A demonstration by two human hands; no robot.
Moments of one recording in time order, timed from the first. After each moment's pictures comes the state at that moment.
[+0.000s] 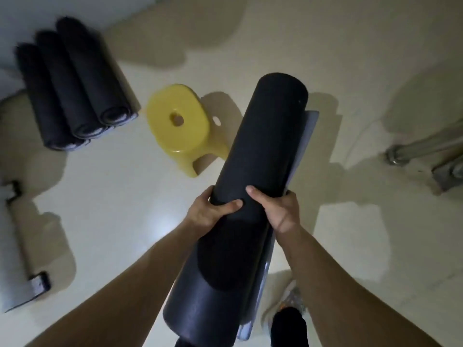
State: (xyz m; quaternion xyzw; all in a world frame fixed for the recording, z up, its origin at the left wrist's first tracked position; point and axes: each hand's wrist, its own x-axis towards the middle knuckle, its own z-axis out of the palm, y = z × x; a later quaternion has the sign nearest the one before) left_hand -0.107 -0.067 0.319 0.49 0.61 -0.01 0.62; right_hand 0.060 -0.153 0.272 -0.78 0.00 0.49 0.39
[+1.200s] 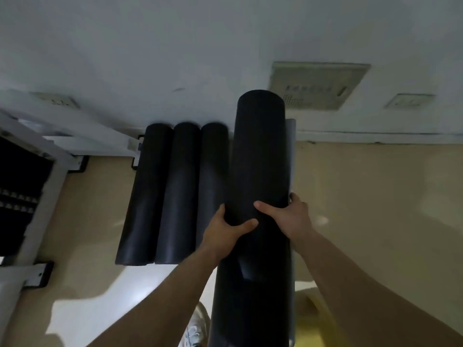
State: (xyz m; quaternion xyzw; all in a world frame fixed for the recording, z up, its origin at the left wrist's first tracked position) left_hand -0.371 0.653 0.243 0.35 0.66 0.25 0.62; right_hand -0.192 0.689 0.247 -0.77 -0.35 0.48 0.22
